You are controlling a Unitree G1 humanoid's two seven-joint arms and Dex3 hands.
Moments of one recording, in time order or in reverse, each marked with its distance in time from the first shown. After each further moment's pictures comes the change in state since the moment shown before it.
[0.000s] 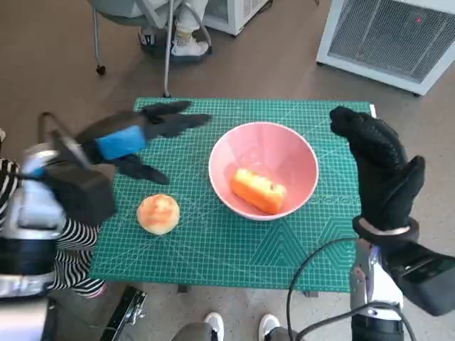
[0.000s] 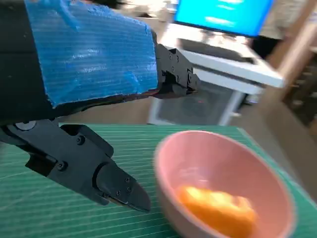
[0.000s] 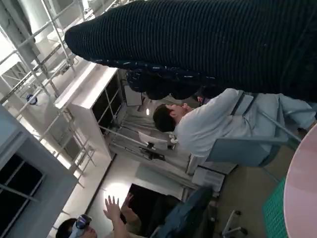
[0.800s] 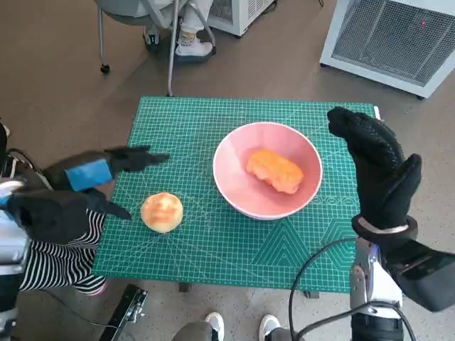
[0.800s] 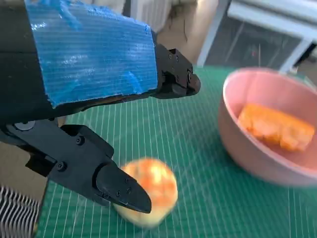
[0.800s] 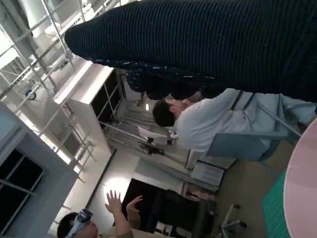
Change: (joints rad) left arm 0.202 0.089 -0.010 -0.087 0.003 0.121 -0.126; right arm -0.011 -0.003 0.001 0.035 0.008 0.000 0.033
